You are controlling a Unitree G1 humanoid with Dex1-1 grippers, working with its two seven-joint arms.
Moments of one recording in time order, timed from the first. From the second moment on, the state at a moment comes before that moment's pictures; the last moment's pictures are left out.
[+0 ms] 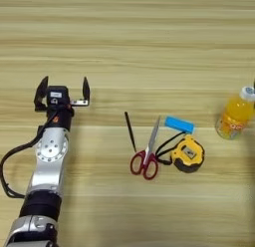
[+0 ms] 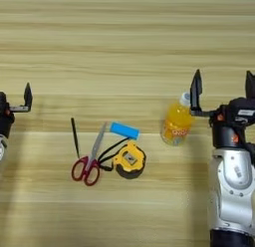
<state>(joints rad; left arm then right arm) -0.21 0.14 0.11 0.44 0.00 -0.40 0.02 0.01 -0.19 -0.25 -0.05 0.22 -0.47 0.16</state>
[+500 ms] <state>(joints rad) -0.21 0.14 0.11 0.44 0.02 -0.40 0.02 0.02 -0.19 -0.16 0.00 0.10 -0.46 0.20</state>
